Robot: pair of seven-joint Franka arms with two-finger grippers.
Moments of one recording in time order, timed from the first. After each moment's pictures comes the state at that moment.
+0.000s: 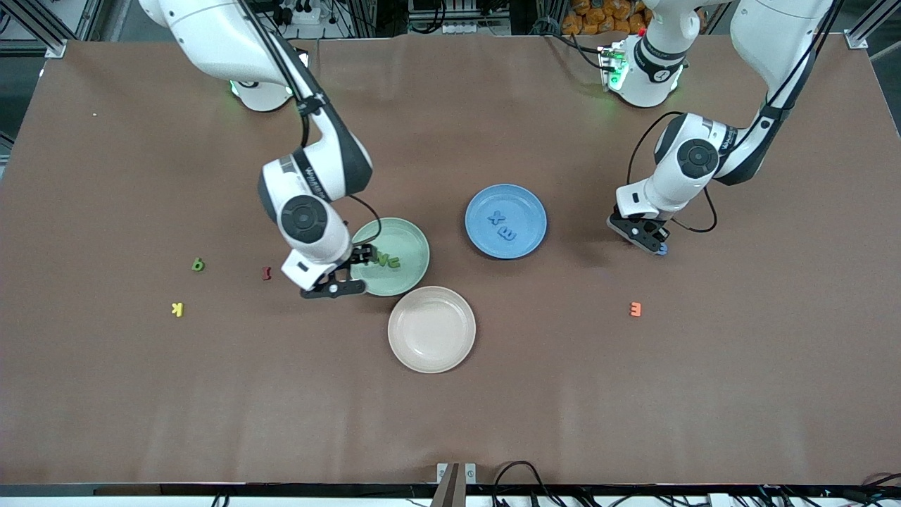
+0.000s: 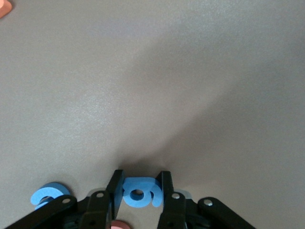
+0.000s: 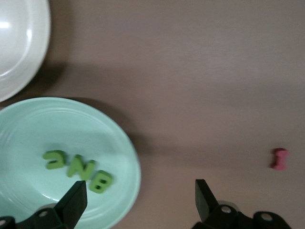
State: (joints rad) left arm 0.16 0.28 -0.34 -2.53 0.30 2.80 0.25; right arm 0.58 0.50 -0.13 -1.76 0.06 2.10 0.30
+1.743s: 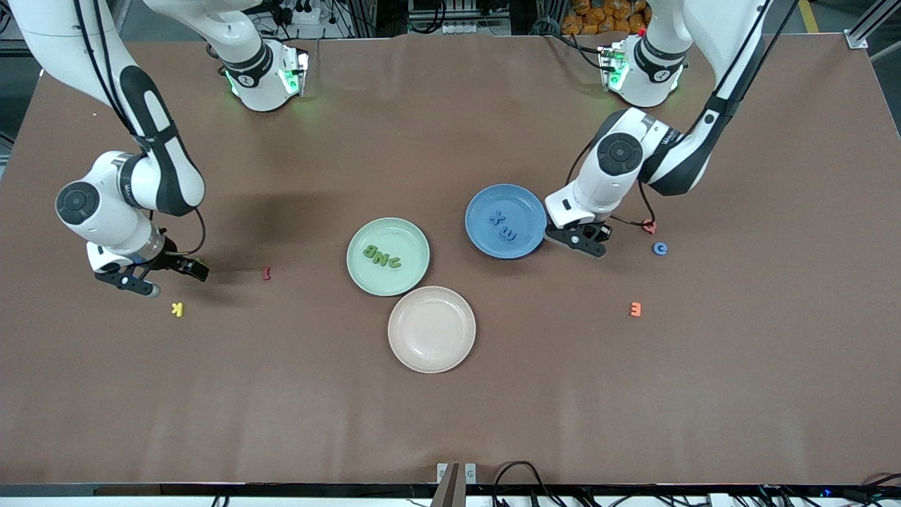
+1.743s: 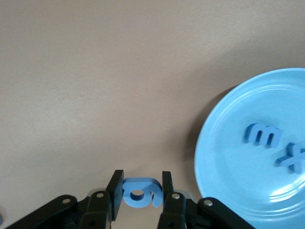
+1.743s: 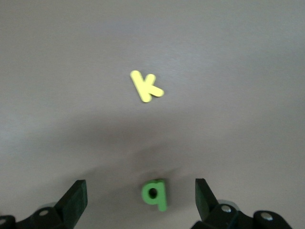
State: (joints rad) left arm -0.10 0.30 -0.42 -2.23 0.21 2.49 -0.22; right arm 0.10 0.36 -0.26 -2.24 0.06 2.64 0.12
